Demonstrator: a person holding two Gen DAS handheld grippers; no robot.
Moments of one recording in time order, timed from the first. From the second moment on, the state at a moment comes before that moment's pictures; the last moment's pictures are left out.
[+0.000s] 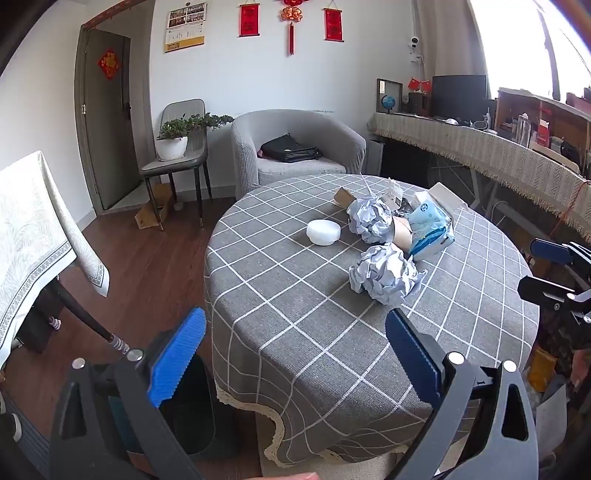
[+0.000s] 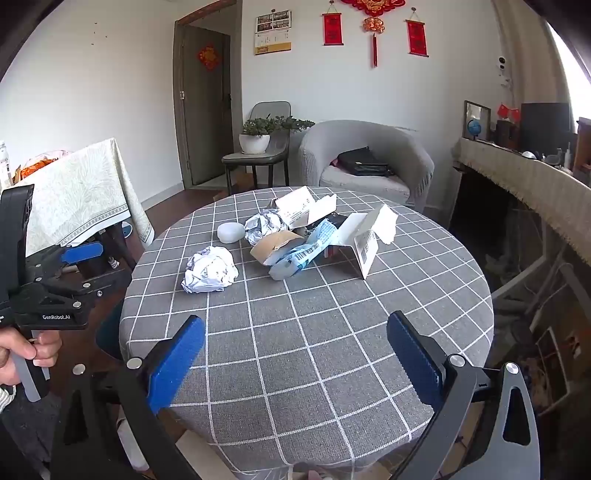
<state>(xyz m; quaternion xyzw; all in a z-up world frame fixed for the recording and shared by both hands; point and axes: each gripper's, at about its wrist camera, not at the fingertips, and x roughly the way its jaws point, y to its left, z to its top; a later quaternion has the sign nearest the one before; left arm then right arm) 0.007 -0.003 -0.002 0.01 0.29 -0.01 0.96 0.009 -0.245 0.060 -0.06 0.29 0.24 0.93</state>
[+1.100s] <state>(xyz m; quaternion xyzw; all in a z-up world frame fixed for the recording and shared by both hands) 0.002 -0.002 0.000 0.01 0.29 -0.02 0.96 0.012 -0.249 0.058 -0.05 0.29 0.23 0.93</state>
